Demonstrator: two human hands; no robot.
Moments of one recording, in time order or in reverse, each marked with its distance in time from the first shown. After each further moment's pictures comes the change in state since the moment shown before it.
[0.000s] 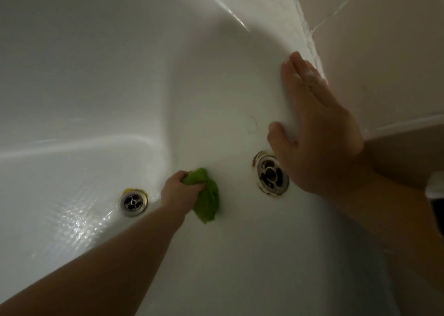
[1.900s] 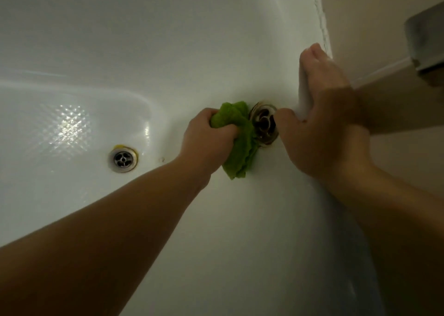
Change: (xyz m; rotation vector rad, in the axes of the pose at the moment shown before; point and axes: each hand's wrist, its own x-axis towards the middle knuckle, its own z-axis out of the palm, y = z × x) left_hand -0.097 0.061 0.029 -0.323 -0.053 0.338; right_hand -0.054 -0.009 -0.016 -0.023 -0.095 0.135
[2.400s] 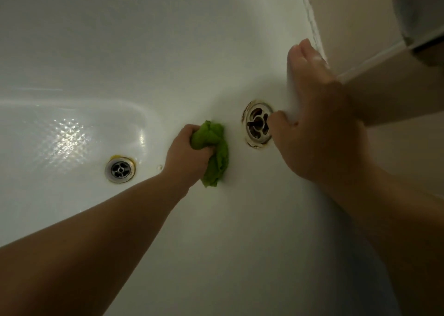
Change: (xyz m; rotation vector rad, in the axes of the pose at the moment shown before) left_hand 0.021 -0.048 -0.022 0.210 0.023 0.050; right_hand -0.004 0.005 0.008 -0.035 0.023 -0.035
